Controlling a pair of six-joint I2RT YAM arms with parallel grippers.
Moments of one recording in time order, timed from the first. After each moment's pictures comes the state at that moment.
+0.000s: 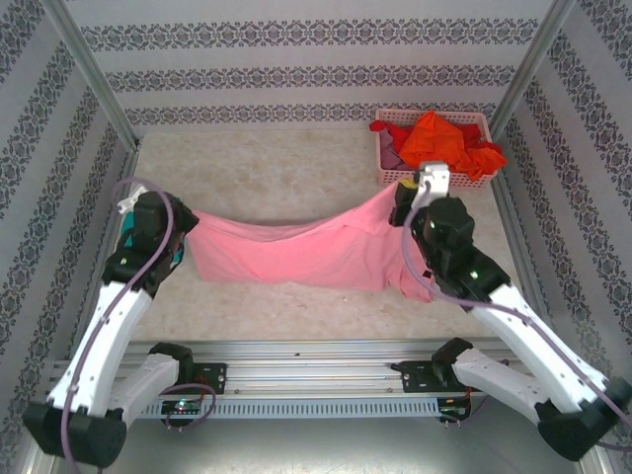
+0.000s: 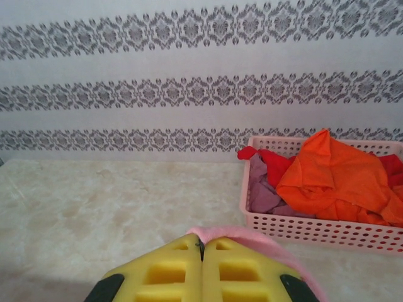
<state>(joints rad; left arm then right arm) -0.14 0.95 0.95 -0.58 -0.26 -0.85 0.54 0.93 0.93 -0.19 0.37 0.18</state>
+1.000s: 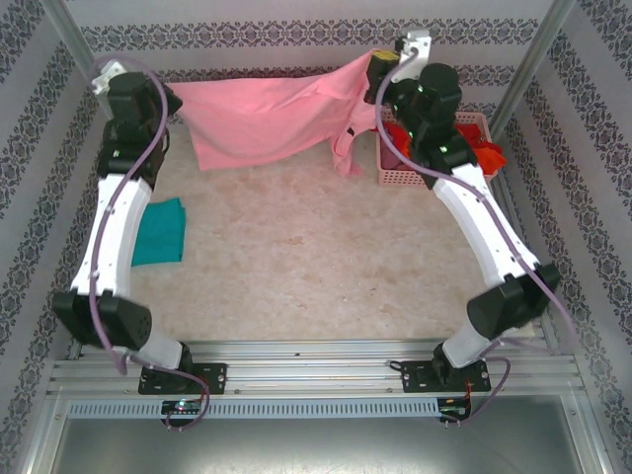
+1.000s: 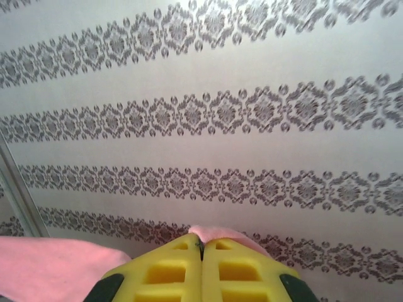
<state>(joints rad) 0.00 1.48 1.69 -0.37 -0.23 -0.67 0.34 1.58 1.74 -0.04 -0.03 0.17</state>
